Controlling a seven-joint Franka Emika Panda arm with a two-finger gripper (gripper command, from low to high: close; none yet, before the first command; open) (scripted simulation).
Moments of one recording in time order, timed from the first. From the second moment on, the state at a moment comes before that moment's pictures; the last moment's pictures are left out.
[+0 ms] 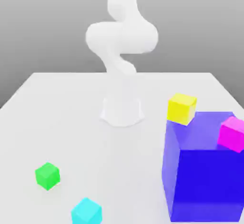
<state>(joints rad) 0.04 -0.71 -0.05 -2.31 0.01 2.33 0.70</state>
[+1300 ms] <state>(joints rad) 0.10 0.46 -0.22 -2.37 0.30 2.80 -0.57</state>
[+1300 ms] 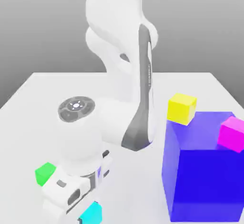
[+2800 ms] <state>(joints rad) -0.09 0.03 -0.43 -2.66 0.04 2.71 -2.06</state>
